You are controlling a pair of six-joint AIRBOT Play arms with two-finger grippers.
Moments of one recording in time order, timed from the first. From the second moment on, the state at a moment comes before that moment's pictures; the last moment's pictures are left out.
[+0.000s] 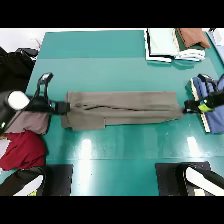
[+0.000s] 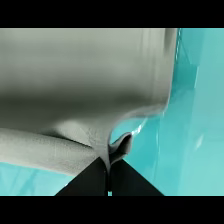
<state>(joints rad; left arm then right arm) -0.17 -0.98 0.87 1.26 -1.00 -1.62 -0.25 -1.12 1.00 -1.35 1.35 1.39</state>
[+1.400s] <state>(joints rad) -0.37 -1.46 1.24 1.12 -0.83 -1.59 -0.46 -1.70 1.19 -0.84 1.37 1.12</state>
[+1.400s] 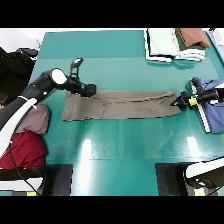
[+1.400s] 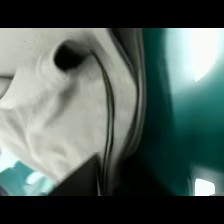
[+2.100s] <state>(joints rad) -0.60 -1.85 1.59 1.01 -0.75 -1.59 -0.16 -1.40 1.60 -0.80 1.45 1.22</state>
